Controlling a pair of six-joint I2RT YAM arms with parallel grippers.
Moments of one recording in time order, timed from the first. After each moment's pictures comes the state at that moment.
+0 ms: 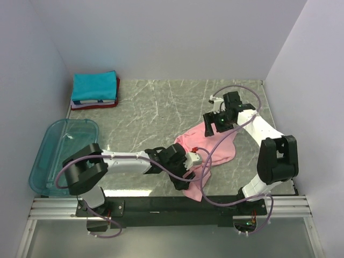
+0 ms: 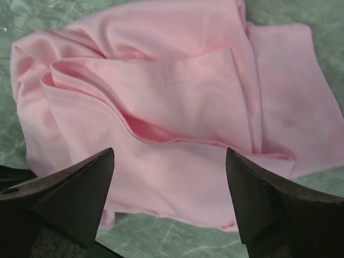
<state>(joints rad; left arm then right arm) -1.11 1.62 0.87 -0.12 0.34 -0.09 0.16 1.60 1.16 -0.70 -0.33 -0.16</state>
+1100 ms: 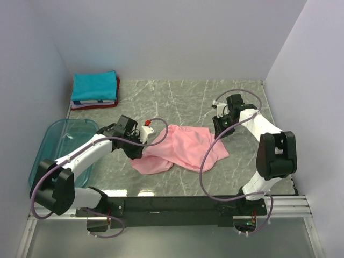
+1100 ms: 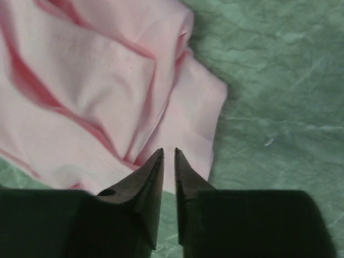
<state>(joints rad) -0.46 1.31 0.84 -0.64 0.36 0.33 0.11 1.67 1.15 -0.74 -0.31 -0.23</state>
